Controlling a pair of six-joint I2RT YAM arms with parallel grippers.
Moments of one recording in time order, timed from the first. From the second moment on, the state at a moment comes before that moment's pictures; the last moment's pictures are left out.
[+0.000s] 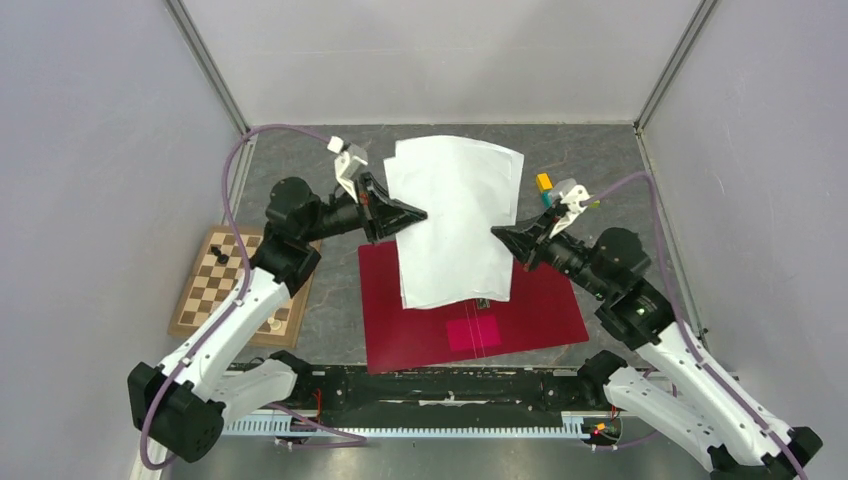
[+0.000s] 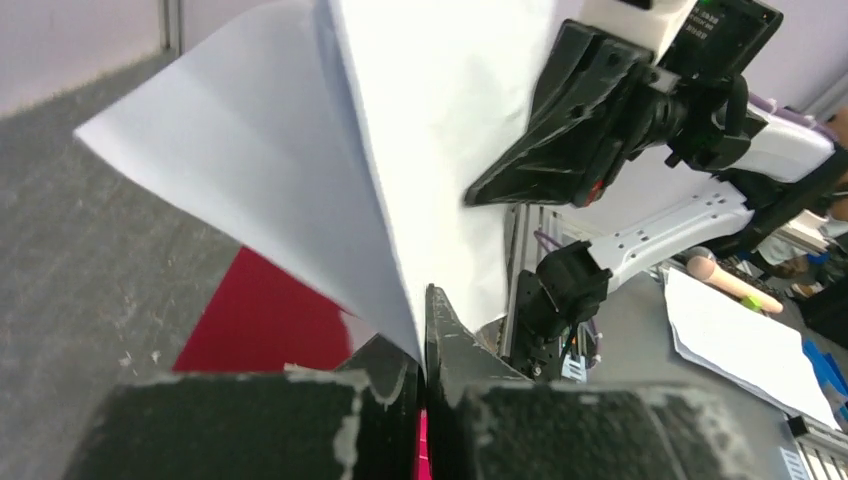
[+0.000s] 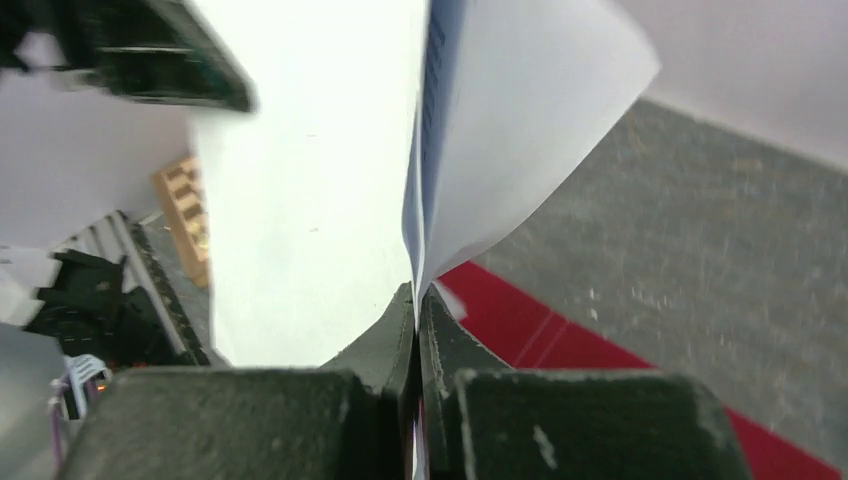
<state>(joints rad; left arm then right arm) -0.43 1.05 0.93 0.29 0.89 -0.44 0.61 0.70 0.82 -0.09 -0.27 0.15</state>
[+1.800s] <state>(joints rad) -0.97 0.88 0.39 0.39 0.08 -0.16 0.76 0.44 0.01 0.50 -0.10 0.25</state>
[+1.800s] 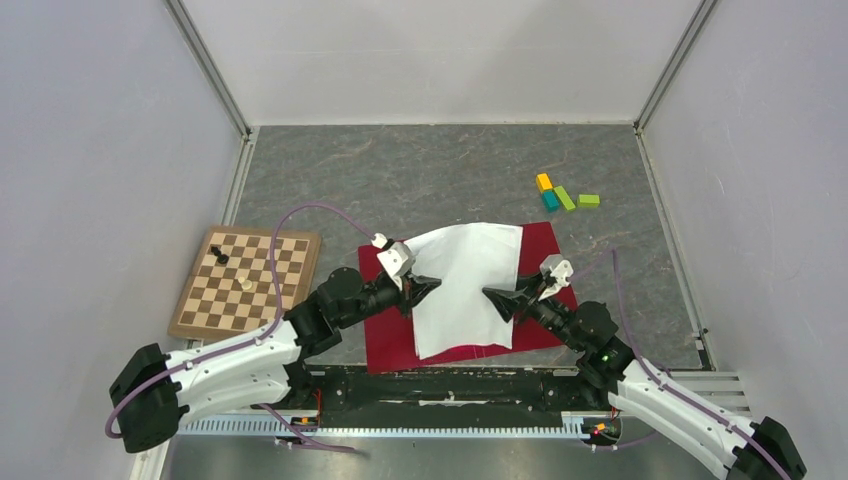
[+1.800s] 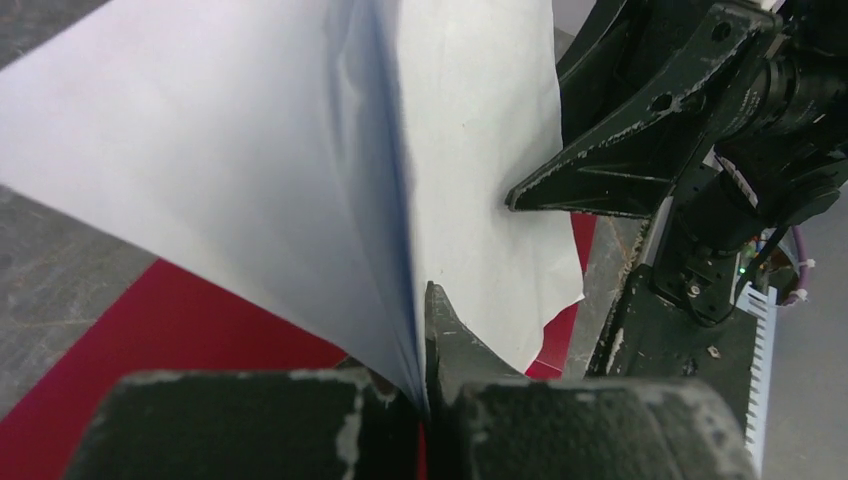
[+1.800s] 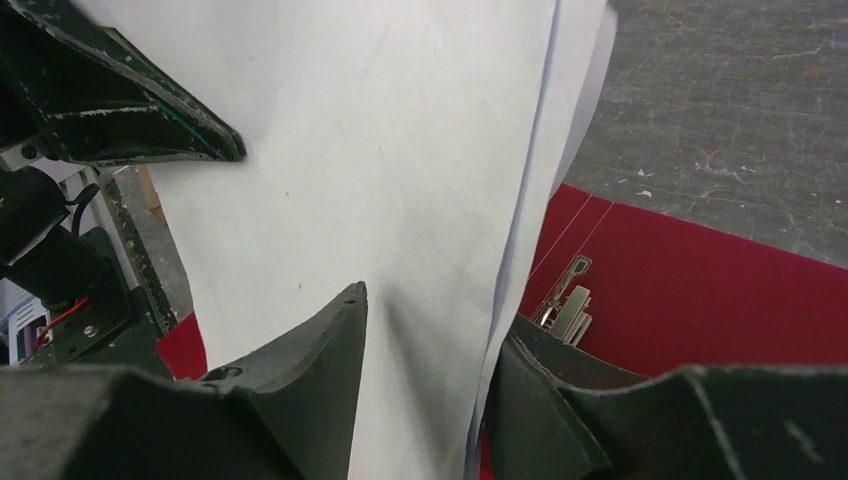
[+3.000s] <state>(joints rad) -0.97 0.82 0.29 0.54 0.11 0.07 0.76 0.52 0.10 0.49 -0.10 0.14</state>
